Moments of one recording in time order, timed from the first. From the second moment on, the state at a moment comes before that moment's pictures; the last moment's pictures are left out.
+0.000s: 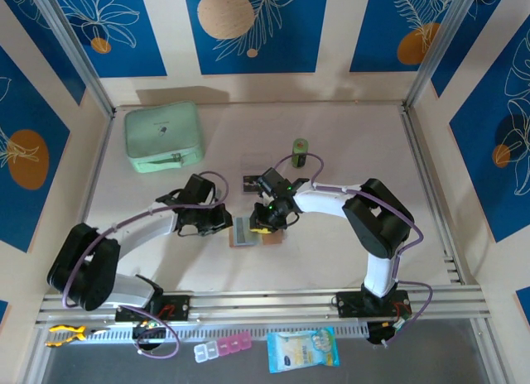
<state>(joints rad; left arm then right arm) -0.53 1.38 0.69 -0.39 0.40 -0.79 0.78 1.83 1.07 -0.45 -0.44 0.83</state>
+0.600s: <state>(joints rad) -0.60 1.48 0.69 -0.24 0.48 -0.89 0.78 1.82 1.05 -0.43 -0.44 0.83</state>
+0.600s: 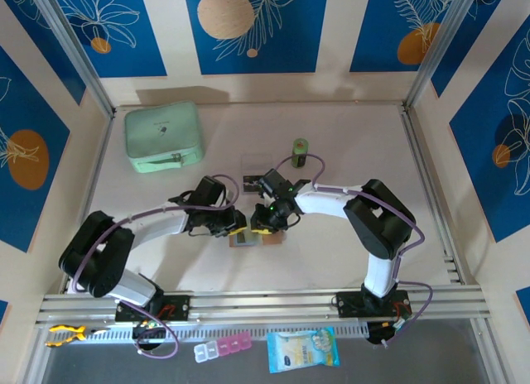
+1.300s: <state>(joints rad) -0.65 1.54 0.80 -0.23 0.48 -0.91 0.73 1.64 0.98 -0.47 -0.40 0.83</state>
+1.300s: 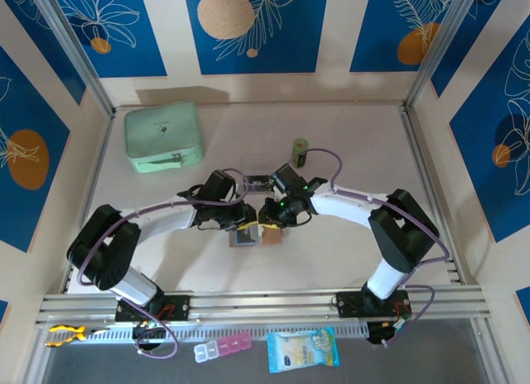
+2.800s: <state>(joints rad) -0.63 1.51 0.79 -0.26 0.45 -0.89 0.76 1.60 1.05 -0.55 -0.35 0.82</state>
